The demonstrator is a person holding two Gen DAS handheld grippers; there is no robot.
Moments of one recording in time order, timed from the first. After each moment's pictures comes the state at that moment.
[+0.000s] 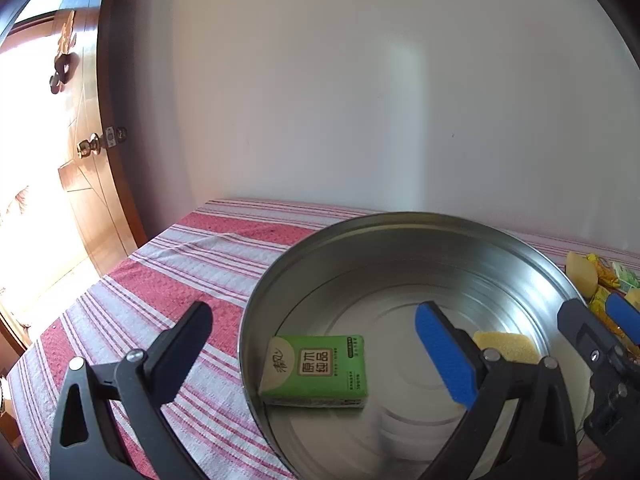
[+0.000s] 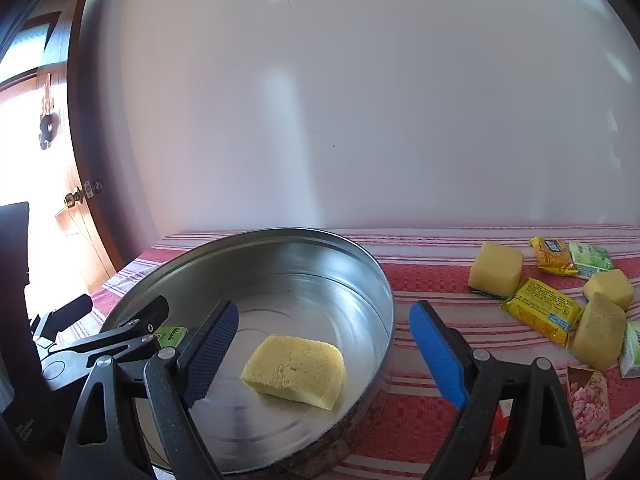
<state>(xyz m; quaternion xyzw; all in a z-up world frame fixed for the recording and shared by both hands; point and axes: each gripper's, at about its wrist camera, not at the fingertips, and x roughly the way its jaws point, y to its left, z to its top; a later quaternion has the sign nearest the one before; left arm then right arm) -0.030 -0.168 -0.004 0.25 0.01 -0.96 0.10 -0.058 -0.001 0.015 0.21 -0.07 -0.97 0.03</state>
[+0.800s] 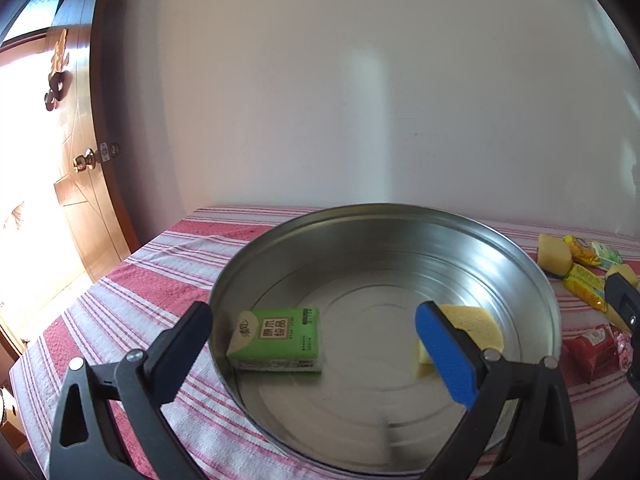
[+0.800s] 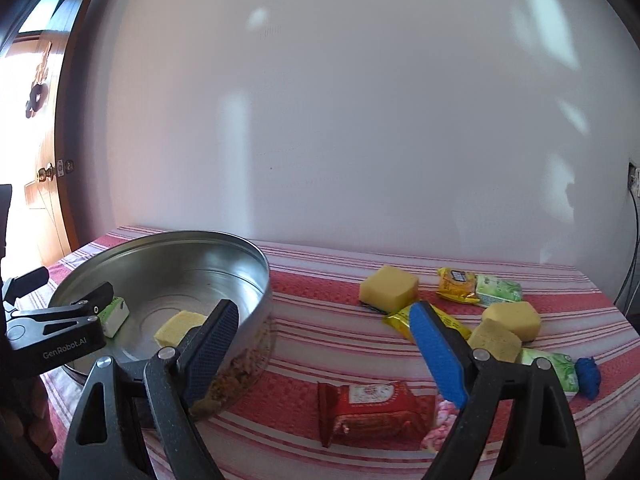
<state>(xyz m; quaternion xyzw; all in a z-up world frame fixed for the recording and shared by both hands) 0.005 -0.124 -0.005 0.24 -0.02 -0.97 0.08 0.001 0.048 0.021 0.18 0.01 -0.98 -0.06</state>
